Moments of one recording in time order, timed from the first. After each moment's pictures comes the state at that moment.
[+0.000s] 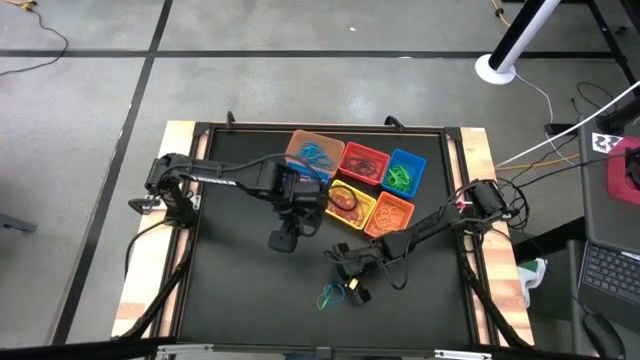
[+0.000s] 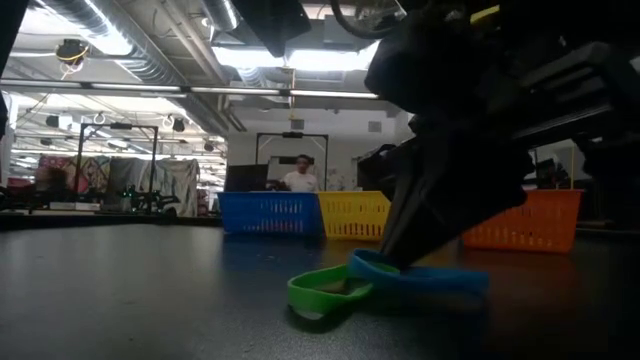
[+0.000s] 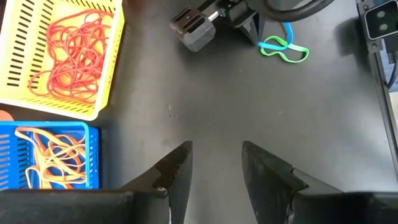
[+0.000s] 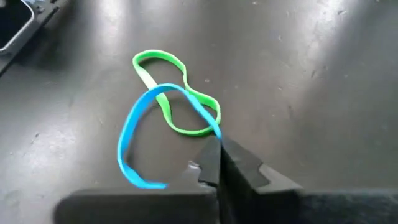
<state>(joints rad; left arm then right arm) -0.09 1.81 1.79 -1.25 0.12 0.15 0.38 1.94 0.98 0.18 -0.12 0.05</state>
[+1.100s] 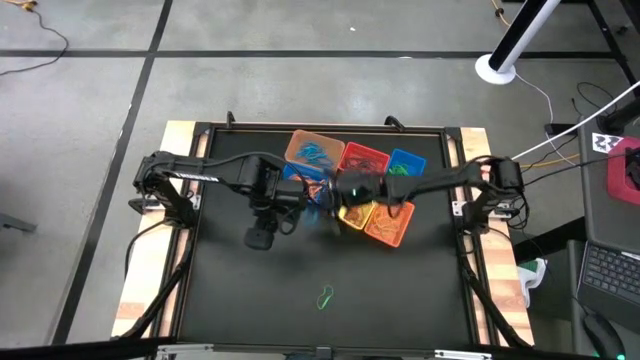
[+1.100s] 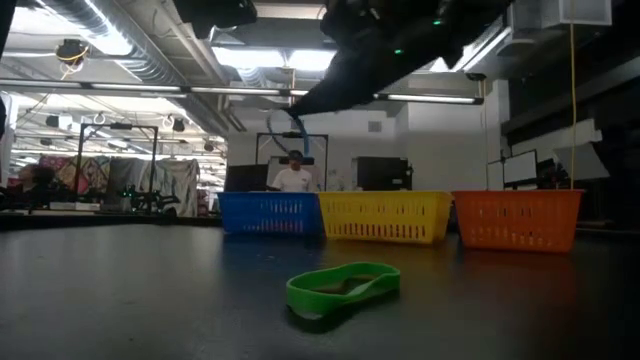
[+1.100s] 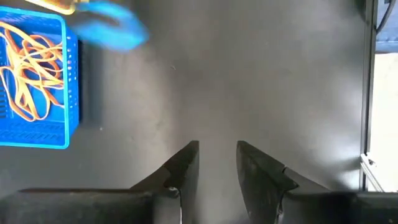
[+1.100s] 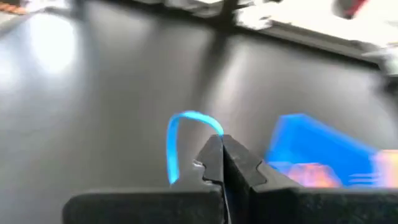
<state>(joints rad) -0.11 1.72 1.79 -1.53 0.12 0.05 -0.02 1.72 1.10 0.10 -0.13 -0.25</state>
